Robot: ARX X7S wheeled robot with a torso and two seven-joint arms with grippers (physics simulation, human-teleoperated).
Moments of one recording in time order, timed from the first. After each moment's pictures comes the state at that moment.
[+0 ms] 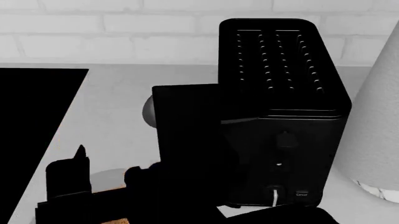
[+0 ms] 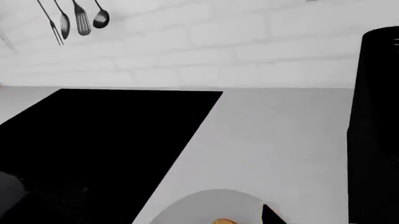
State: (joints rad) left arm -0.32 -0.53 -0.09 0.82 -0.37 -1.04 -0.20; right arm 1.06 0.36 -0.54 -0.65 2.08 0.73 1.45
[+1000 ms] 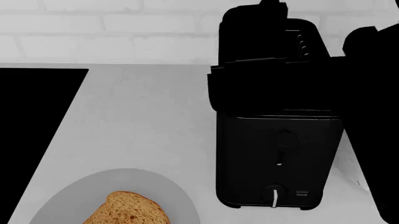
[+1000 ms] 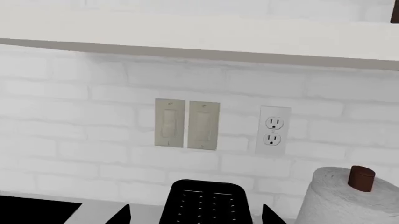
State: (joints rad) left arm -0.48 -0.59 -0.29 0.98 -0.54 -1.33 -0.20; right arm 1.68 0.89 -0.54 -0.63 2.31 0.81 1.54
